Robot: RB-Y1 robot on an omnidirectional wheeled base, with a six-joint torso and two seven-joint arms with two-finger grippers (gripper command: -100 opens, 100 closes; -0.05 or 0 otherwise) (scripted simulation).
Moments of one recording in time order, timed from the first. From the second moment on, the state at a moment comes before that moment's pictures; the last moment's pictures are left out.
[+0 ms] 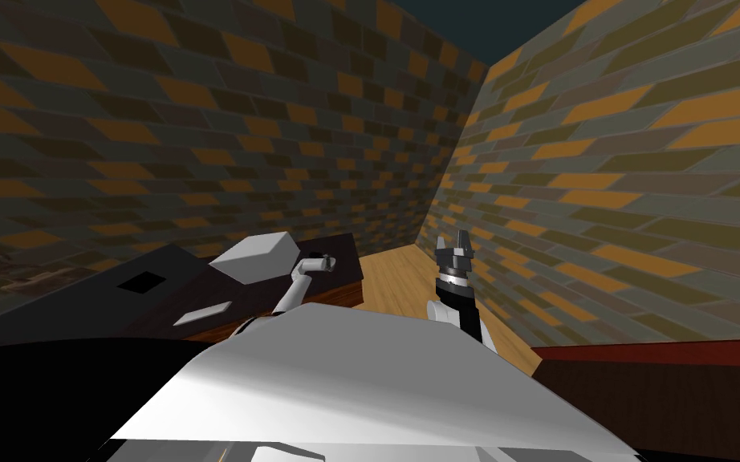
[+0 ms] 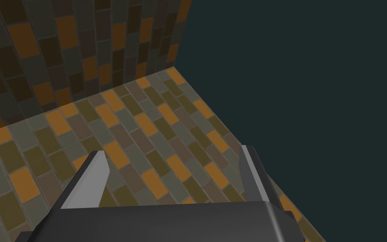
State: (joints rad) left arm -0.17 0.26 0.20 -1.31 0.15 0.87 0.20; right arm 0.47 0.03 0.01 -2.25 0.05 -0.46 -0.13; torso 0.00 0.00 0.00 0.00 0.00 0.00
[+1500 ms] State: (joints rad) left arm -0.24 0.33 0.21 -1.07 0.20 1.02 0.21; right arm 0.47 0.03 0.01 -2.25 0.05 -0.46 -0.13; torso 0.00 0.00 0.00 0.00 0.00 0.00
